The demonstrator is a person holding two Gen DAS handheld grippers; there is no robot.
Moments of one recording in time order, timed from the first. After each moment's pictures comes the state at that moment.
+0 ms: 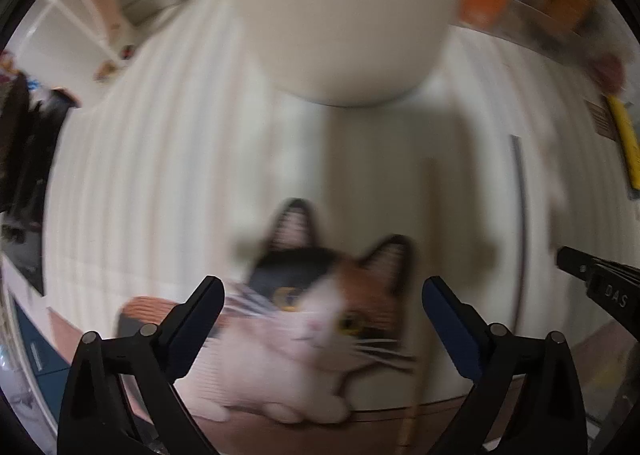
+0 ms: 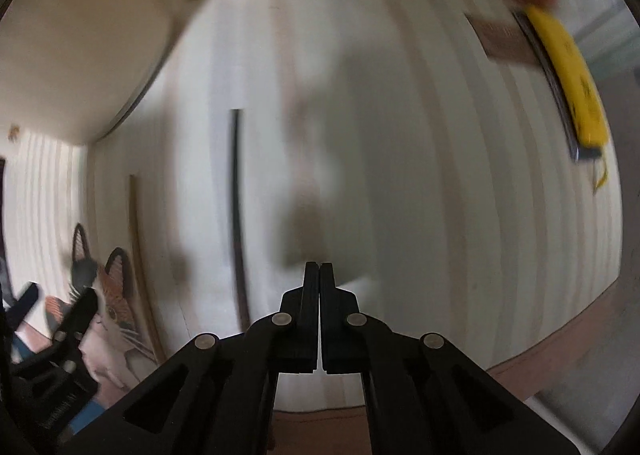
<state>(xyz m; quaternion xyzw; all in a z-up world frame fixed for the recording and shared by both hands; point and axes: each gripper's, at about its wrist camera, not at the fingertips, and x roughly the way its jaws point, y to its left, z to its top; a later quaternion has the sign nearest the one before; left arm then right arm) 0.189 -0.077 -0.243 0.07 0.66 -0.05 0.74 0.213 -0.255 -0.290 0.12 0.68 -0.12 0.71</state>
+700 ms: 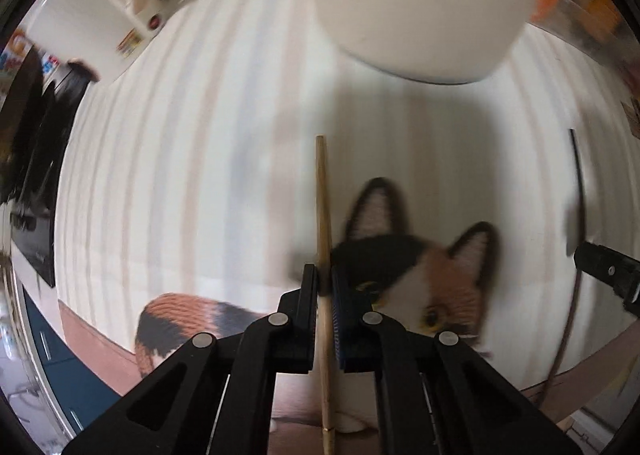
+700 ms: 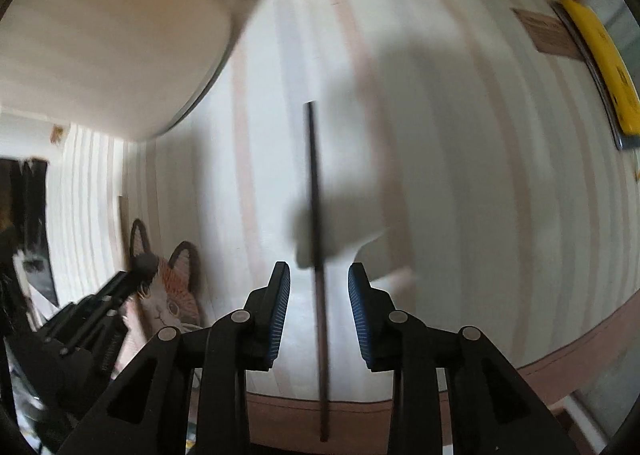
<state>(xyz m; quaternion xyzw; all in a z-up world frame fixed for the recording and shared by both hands) 0.194 -0.039 -0.264 0.09 0.67 0.00 0.74 0.234 -0.225 -0.278 0.16 0.68 -0.06 0.72</state>
